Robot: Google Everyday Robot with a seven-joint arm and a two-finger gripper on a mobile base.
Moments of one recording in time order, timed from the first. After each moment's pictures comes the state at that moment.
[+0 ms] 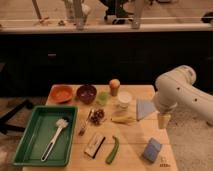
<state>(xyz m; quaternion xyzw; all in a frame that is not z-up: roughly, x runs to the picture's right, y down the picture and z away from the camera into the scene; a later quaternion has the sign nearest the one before) 0.251 0.125 0.690 -0.29 0.01 -0.05 0.95</state>
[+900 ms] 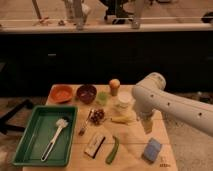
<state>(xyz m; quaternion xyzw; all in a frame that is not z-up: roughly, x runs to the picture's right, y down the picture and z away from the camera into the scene) 0.176 0.161 0.714 -0.32 -0.03 -0.19 0.93</state>
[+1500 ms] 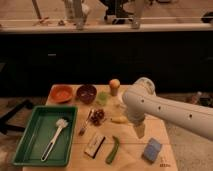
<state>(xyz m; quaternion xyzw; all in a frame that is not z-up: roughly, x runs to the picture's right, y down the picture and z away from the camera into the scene) 0.132 0.182 0.708 -0.32 -0.07 -0.24 0.91</state>
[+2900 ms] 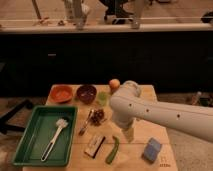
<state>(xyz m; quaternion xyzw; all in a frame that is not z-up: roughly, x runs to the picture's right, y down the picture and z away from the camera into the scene) 0.061 0.200 0.698 -0.32 -0.11 -0.30 0.89</state>
